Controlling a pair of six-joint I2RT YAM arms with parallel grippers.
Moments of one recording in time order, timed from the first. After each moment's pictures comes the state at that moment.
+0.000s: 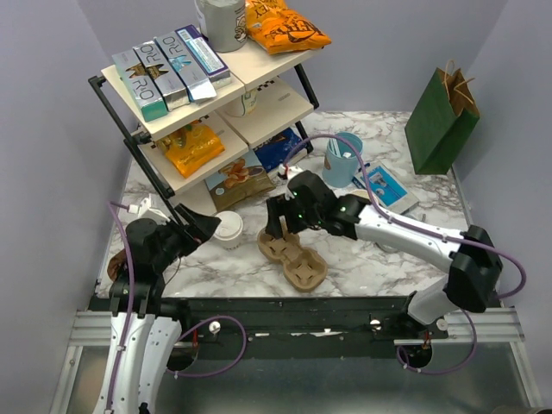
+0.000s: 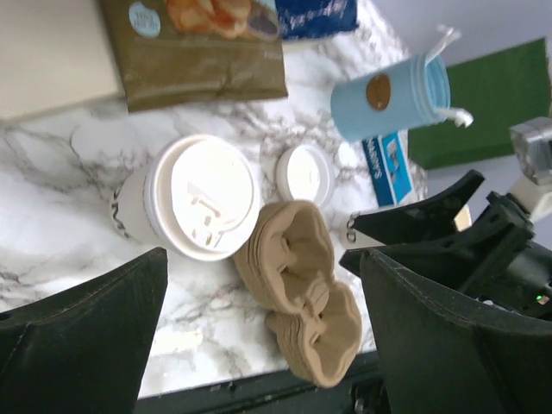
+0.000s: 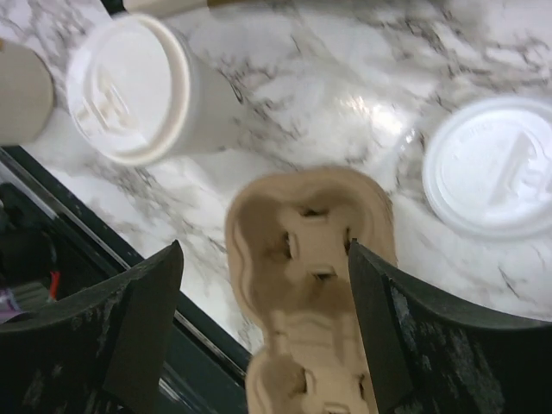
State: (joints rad) left arm -0.08 0.40 0.61 -0.60 0.26 -0.82; right arm 0.94 1.55 1.21 -0.38 0.01 0.45
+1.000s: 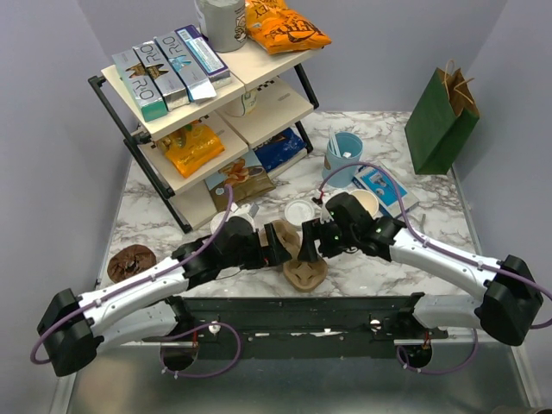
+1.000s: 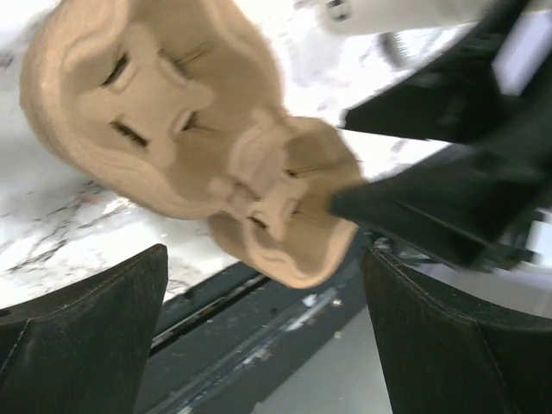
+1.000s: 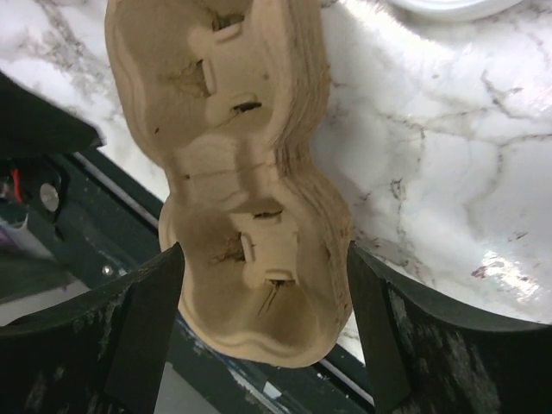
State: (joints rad) left arm -0.91 0.91 0.57 -0.27 0.04 -0.97; right arm 0.82 1.23 0.80 -0.42 -0.19 0.48
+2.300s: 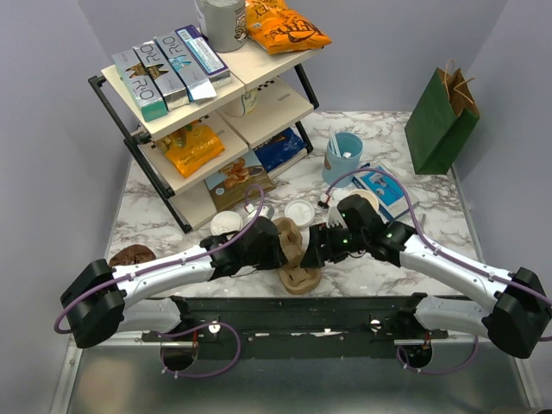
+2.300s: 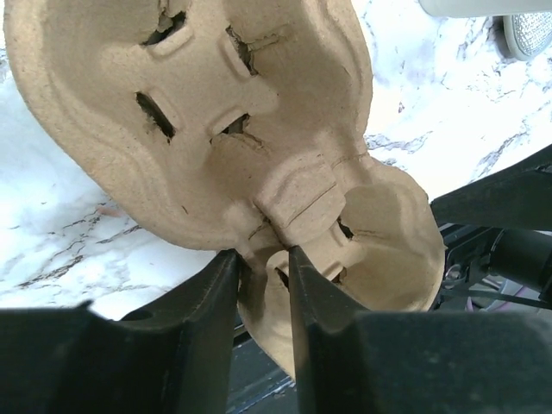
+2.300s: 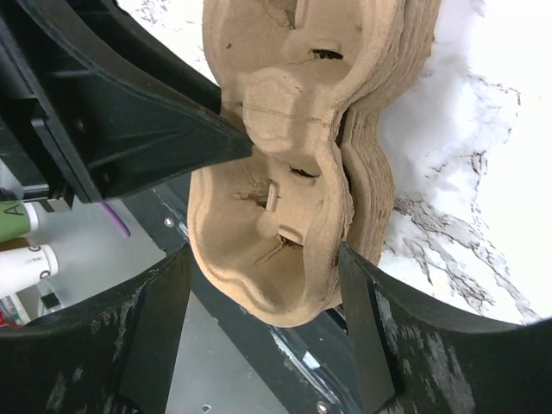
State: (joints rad) left arm -0.99 1.19 0.66 -0.29 -0.09 -0.98; right arm 0.78 1.14 0.73 -0.38 -0.41 0.52
